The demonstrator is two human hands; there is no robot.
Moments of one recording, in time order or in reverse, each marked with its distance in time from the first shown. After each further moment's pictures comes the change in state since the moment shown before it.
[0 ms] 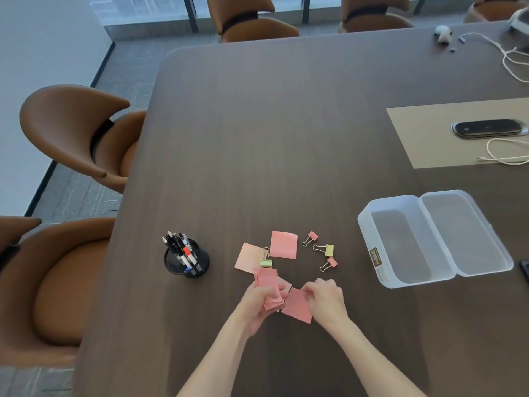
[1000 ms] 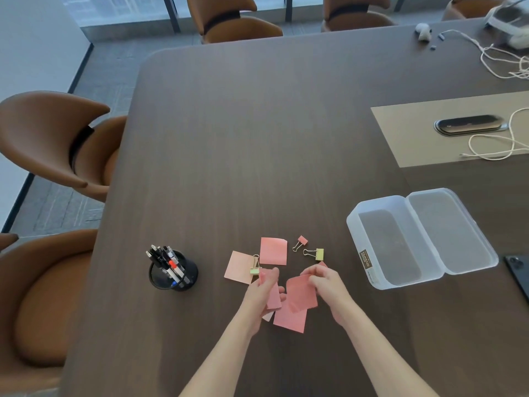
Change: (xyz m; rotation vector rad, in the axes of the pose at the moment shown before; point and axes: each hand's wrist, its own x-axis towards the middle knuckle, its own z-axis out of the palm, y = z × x) left_hand 0.029 0.009 0.026 0.149 0.123 -0.025; right_hand 0.019 0.003 -0.051 0.944 -0.081 0.325
